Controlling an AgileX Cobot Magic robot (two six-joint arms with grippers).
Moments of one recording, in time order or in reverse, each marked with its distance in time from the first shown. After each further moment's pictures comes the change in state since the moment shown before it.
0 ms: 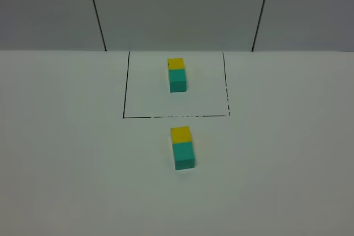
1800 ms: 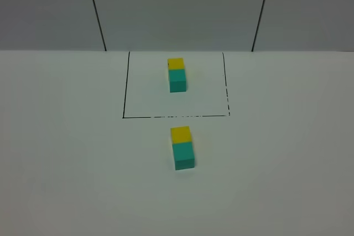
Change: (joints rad) left arm 0.000 0.000 0.000 0.000 0.000 0.000; right arm -0.056 0.000 0.000 0.000 0.008 -0.012
